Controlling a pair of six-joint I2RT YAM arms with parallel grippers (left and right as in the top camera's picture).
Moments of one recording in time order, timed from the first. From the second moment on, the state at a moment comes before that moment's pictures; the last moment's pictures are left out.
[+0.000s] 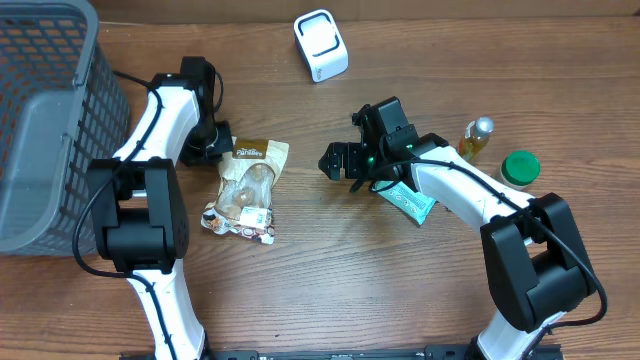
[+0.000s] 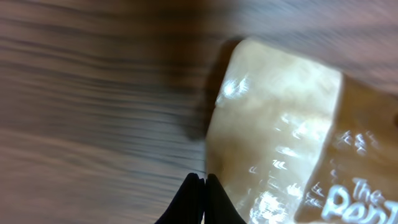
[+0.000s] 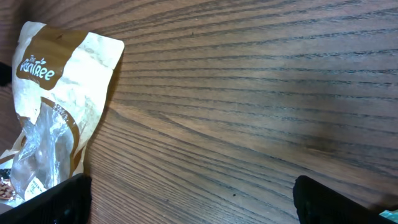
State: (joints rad) left arm -0.03 2.16 1.65 -1.07 -0.04 -0.27; right arm 0.44 1.86 1.18 -0.38 -0.31 0.44
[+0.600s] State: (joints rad) left arm -0.18 2.16 1.66 -1.16 0.30 -0.05; right arm 0.44 1.86 1.18 -0.39 -0.30 0.44
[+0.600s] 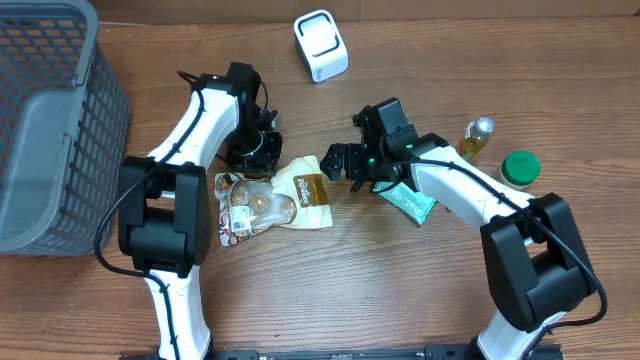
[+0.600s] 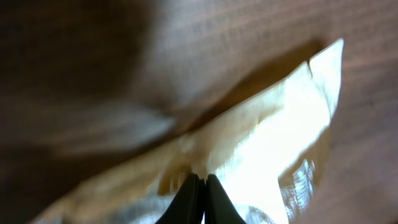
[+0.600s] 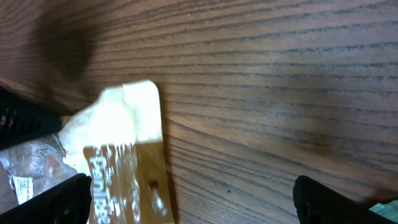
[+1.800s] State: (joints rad) left arm -0.14 2.06 1.44 -1.14 -0.06 -0.26; right arm 0.52 1.89 1.18 -0.36 -0.40 0.44
